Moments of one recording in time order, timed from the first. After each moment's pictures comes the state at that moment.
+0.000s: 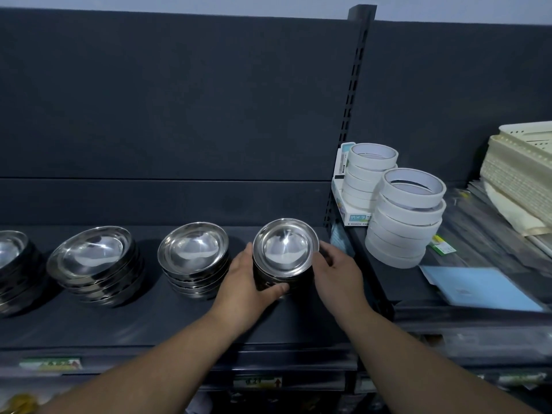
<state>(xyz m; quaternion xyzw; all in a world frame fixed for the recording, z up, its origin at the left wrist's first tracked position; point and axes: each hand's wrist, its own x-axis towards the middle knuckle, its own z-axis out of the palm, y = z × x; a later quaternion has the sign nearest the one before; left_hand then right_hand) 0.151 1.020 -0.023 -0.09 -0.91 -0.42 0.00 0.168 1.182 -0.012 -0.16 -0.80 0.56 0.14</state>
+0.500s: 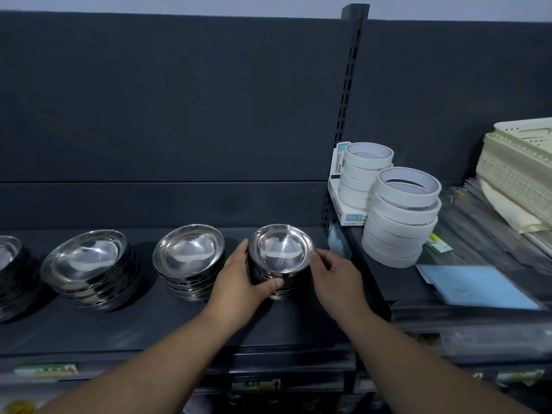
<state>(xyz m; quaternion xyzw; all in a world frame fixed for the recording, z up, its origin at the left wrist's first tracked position) 0.143 1.018 -0.026 -0.07 -0.88 -0.48 0.02 0.166 1.188 -0.017 -0.16 -0.83 0.52 0.13</state>
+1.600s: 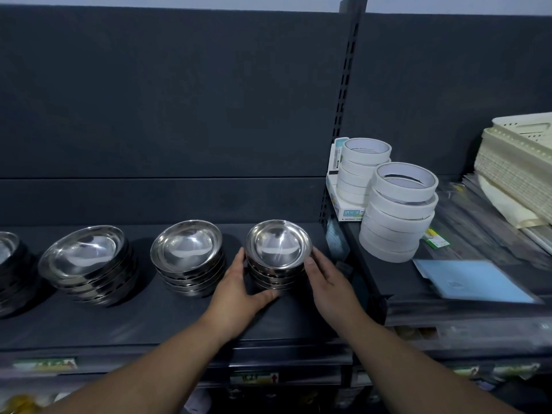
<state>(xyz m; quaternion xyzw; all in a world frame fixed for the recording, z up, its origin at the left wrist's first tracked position) 0.143 1.013 -0.060 -0.06 -0.84 -0.53 -0.06 0.178 1.193 -0.038 -0.10 -0.79 0.61 0.05</state>
